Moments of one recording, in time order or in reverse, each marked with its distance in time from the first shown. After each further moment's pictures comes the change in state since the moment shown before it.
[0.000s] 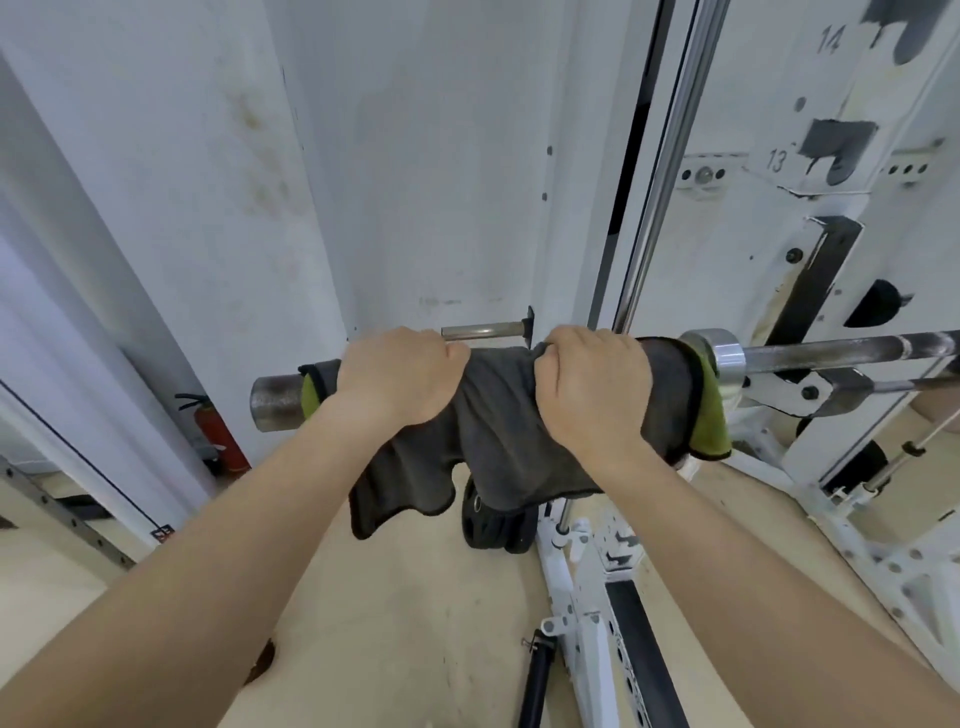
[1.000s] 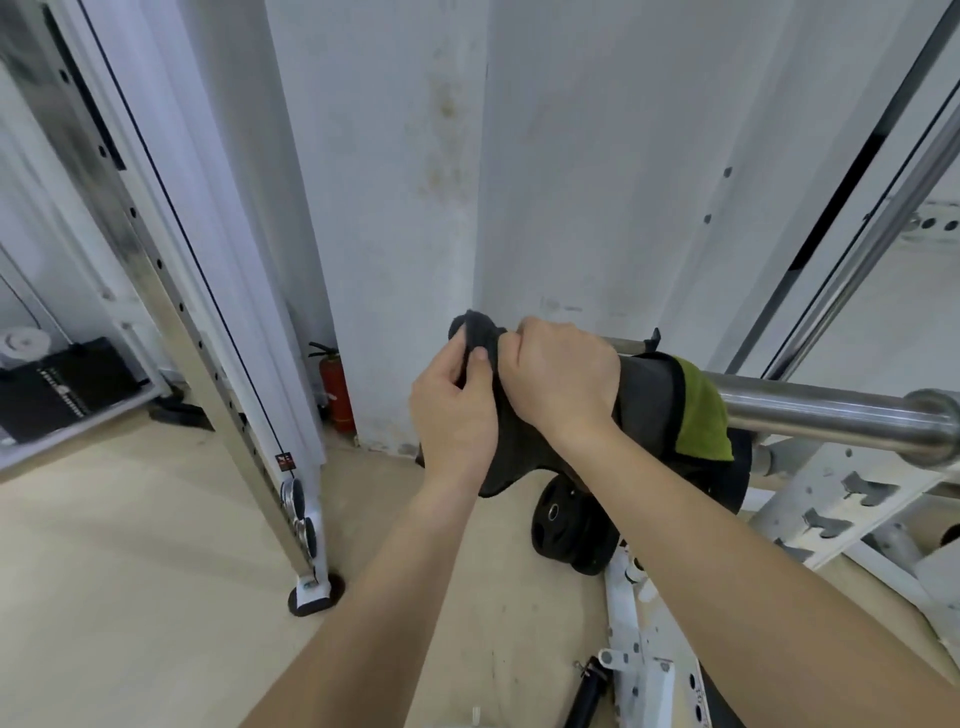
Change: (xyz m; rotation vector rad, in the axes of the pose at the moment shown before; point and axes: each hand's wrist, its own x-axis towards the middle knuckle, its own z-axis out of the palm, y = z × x) left_hand -0.100 -0.081 0.020 -1.288 0.680 -0.551; right_hand 0.009 -0.206 0.014 0.142 -0.260 -0.141
